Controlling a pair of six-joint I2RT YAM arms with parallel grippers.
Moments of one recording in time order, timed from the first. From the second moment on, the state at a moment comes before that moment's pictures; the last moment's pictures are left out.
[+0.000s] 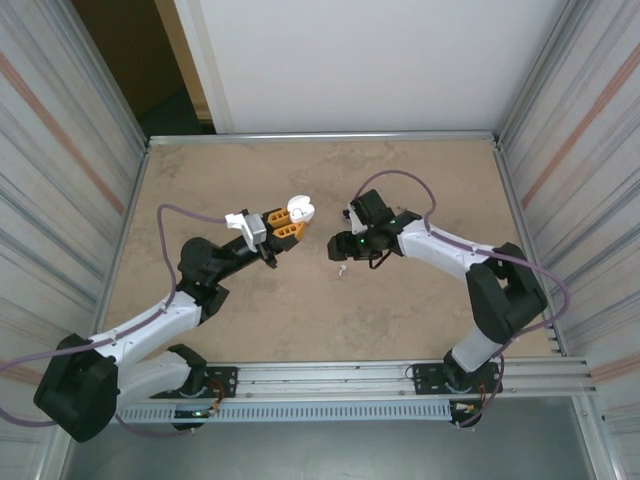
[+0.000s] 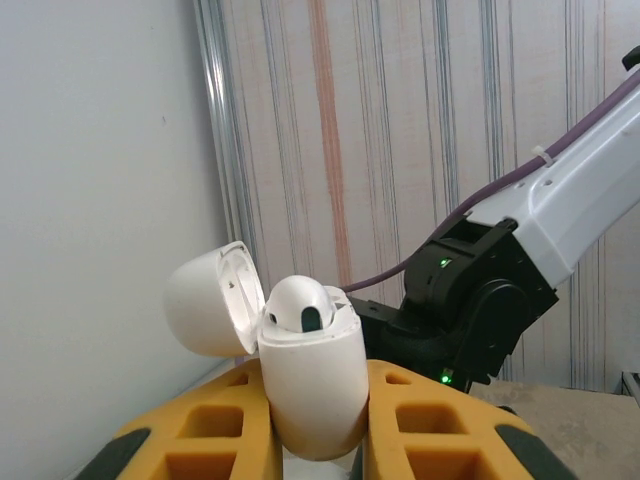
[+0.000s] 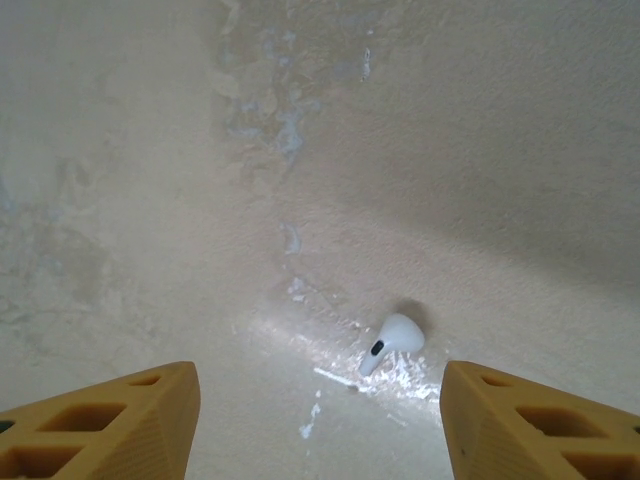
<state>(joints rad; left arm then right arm) -0.58 1.05 0.48 0.93 0.53 -0.04 0.62 1.65 1.08 -0.49 -0.23 0.47</state>
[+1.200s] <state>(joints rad) -0.58 1.03 0.48 0.93 0.53 -0.03 0.66 1.86 1.17 -0.59 -0.15 0.46</state>
